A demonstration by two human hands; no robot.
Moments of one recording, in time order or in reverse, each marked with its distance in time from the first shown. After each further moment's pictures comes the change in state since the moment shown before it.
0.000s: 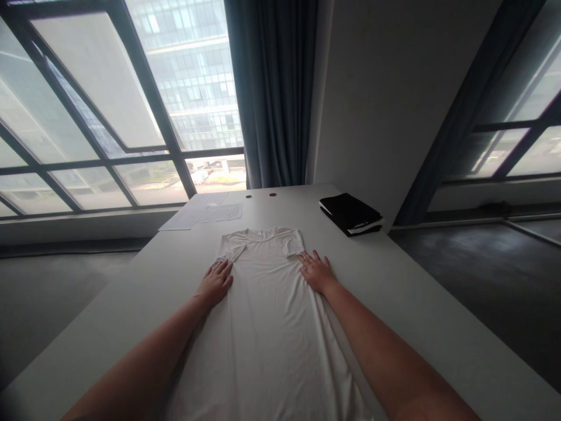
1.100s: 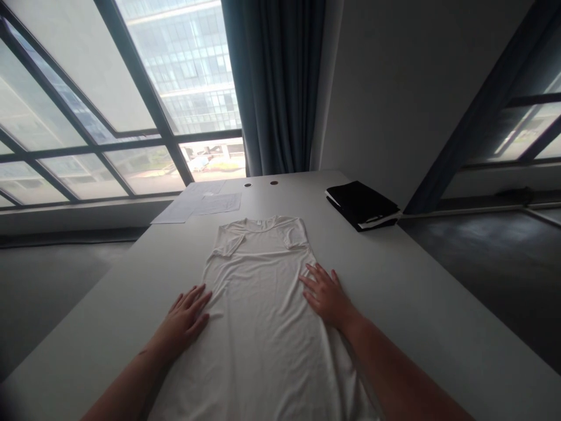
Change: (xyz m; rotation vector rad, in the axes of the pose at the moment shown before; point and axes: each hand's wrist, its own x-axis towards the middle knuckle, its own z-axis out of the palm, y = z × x) left_hand -0.104 -0.036 -0.015 0.047 0.053 0.147; right_hand -0.062 -0.014 -0.014 0.095 0.047 -0.172
